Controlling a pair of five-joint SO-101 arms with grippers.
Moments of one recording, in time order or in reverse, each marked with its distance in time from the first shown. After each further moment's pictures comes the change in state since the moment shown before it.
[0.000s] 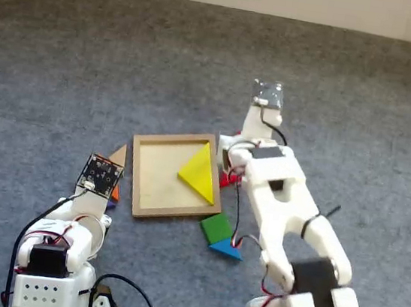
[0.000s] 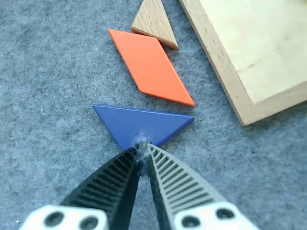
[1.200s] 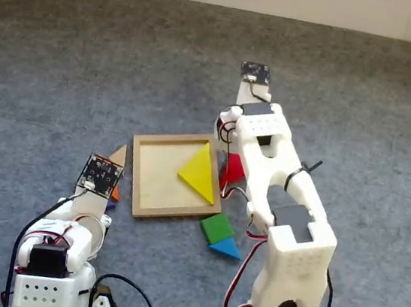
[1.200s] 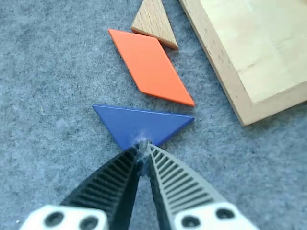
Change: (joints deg) left arm 0.0 0.0 0.0 0.0 0.0; right arm 0.0 26.0 -31.4 21.5 0.0
